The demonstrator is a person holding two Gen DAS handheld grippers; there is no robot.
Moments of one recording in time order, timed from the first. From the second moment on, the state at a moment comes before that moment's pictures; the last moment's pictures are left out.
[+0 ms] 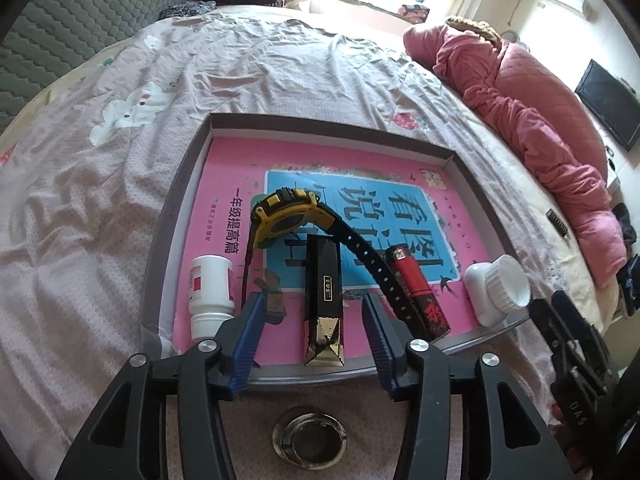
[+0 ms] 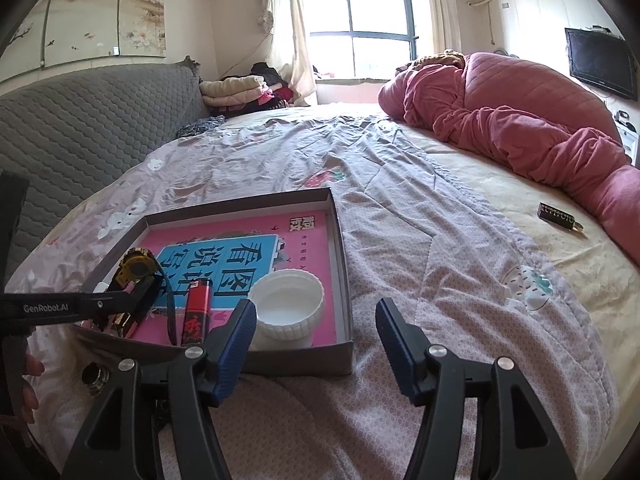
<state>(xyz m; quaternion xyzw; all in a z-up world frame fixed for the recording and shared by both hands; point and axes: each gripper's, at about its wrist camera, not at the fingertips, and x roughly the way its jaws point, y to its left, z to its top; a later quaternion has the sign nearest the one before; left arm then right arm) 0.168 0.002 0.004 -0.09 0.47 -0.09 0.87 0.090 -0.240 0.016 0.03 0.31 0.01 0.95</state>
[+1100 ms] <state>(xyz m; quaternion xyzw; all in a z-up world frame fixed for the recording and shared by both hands) 0.087 0.028 0.011 -0.09 0.45 -0.05 0.89 0.054 -0.199 0.027 0.01 0.30 0.05 0.95</state>
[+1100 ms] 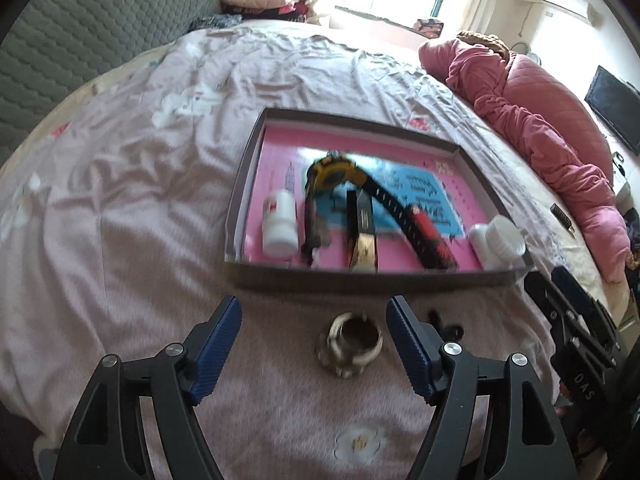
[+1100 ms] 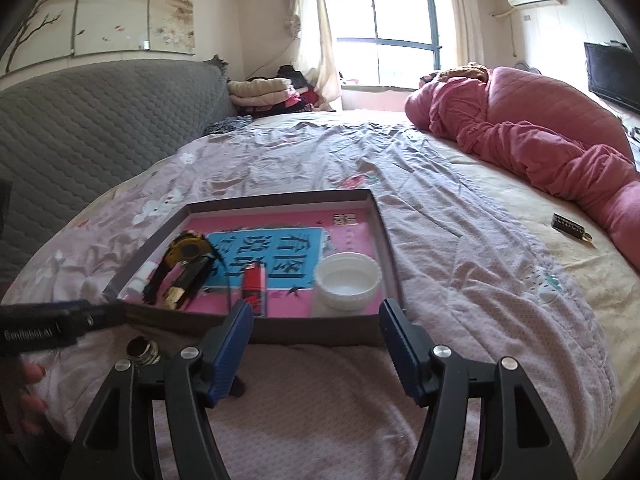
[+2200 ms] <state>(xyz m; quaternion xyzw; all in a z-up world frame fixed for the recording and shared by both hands) 0.062 0.023 -0.022 -0.08 0.49 -0.06 0.86 0.047 -0.150 -0.020 -0.02 0.38 0.10 0.92</state>
